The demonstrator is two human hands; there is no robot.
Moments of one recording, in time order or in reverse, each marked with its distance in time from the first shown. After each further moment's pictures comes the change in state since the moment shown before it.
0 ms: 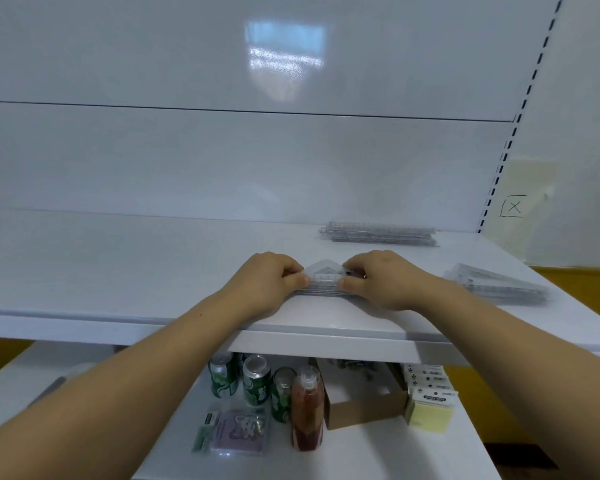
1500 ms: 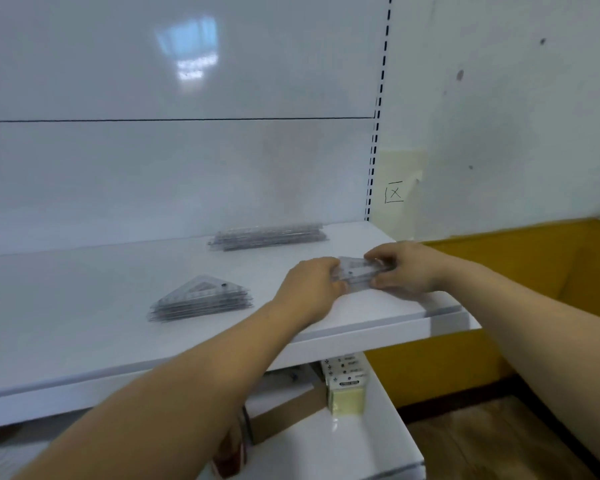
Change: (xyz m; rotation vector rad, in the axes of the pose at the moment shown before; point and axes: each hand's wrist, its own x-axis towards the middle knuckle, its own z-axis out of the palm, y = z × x) left_hand 0.053 0.164 0.130 0.011 -0.139 0.229; right_hand -0.093 0.172 -0.046 0.106 0.016 0.398
